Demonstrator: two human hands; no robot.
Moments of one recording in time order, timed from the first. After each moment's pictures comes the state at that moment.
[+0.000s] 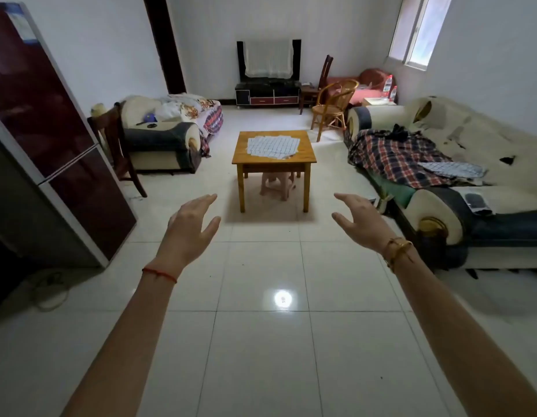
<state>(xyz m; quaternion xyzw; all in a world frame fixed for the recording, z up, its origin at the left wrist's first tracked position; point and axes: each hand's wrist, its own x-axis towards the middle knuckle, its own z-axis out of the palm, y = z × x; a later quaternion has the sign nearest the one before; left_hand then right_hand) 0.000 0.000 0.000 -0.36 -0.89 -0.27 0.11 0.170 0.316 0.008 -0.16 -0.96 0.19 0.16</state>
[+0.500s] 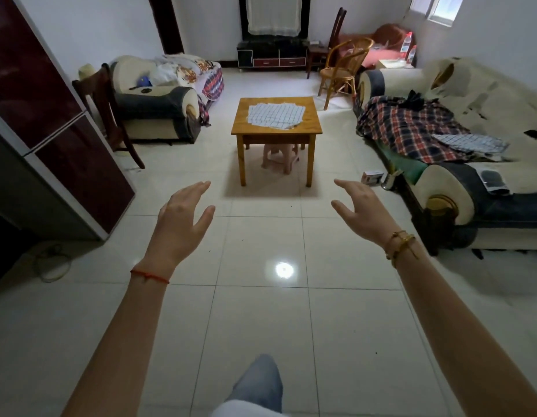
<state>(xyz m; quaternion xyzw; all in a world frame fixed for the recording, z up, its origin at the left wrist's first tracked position) -0.014 0.025 -0.027 -0.34 -0.89 -0.28 0.12 0.140 0.346 -0.023 -0.15 -0.95 0.21 0.16</state>
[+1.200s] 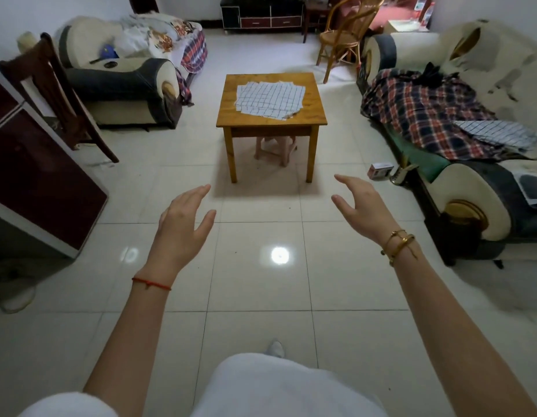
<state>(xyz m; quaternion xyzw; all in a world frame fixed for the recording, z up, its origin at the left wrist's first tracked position) -0.276 0.182 -0.069 -0.33 -0.90 -0.28 0.04 -0.126 0.492 -0.061 -0.19 -0.94 0.24 0.13</state>
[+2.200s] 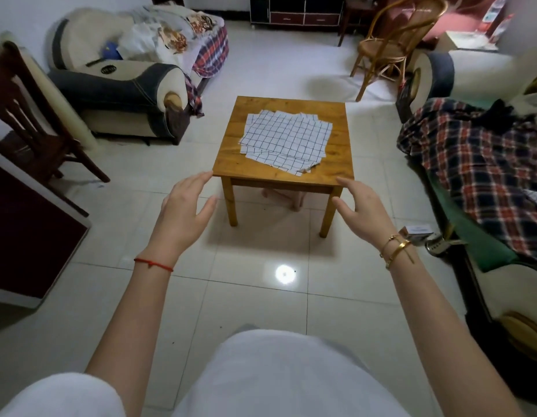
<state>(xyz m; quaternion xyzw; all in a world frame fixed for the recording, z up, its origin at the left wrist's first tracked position) -0.698 0.497 -0.067 -0.25 -0.93 -0.27 0.03 -0.573 0.807 -0.076 -0.16 -0.94 0.27 0.11</state>
